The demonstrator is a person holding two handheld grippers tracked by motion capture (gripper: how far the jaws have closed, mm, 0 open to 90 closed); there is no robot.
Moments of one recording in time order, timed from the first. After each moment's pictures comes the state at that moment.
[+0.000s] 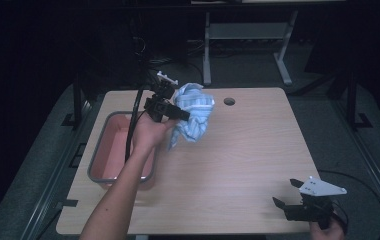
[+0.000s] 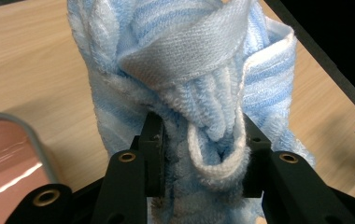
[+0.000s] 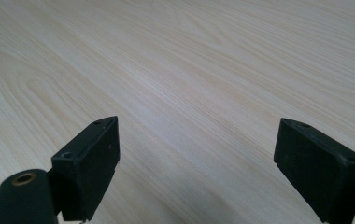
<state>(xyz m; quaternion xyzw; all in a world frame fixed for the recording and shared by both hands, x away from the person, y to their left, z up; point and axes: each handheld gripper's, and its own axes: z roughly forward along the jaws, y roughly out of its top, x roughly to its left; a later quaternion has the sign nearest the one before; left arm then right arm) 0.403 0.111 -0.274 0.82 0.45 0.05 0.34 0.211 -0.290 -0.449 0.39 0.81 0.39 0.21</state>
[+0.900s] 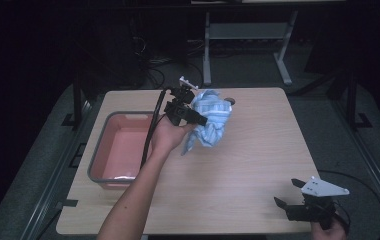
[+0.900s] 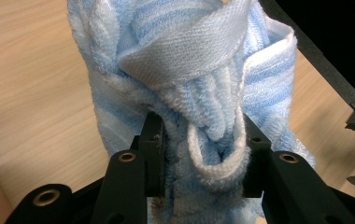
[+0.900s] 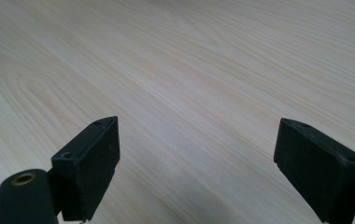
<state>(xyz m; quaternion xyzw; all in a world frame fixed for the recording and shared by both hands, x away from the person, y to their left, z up) 0.405 0.071 -0.291 0.84 0.43 0.03 0.33 0.210 -0.293 -0.447 0.39 0.81 0.39 0.21</state>
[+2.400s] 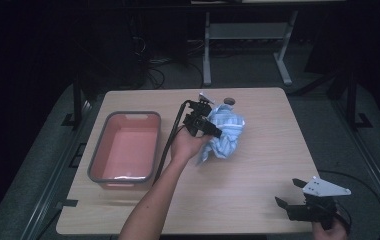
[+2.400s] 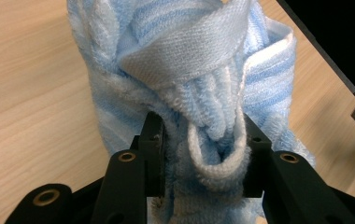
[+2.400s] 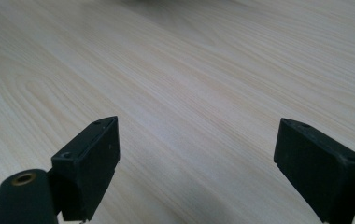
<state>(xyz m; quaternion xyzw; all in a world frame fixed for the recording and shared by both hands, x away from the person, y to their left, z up) 0.412 0.028 -0.344 0.84 0.43 -0.01 0.32 0.209 -0.295 -0.447 0.39 0.81 0.39 0.21</state>
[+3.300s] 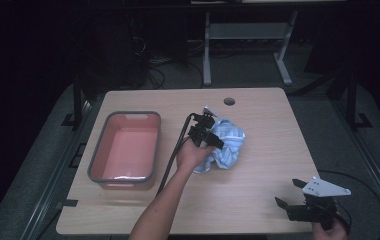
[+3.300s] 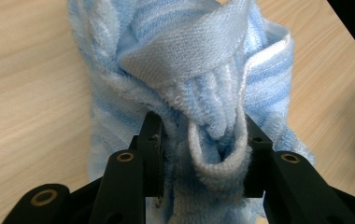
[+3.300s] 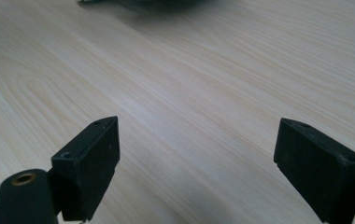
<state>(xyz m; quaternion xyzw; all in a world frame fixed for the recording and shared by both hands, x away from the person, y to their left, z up) 0.411 0.016 -0.395 0.84 0.45 -0.03 0.30 0.209 -0.295 -0.447 0.39 0.81 0.39 0.21</state>
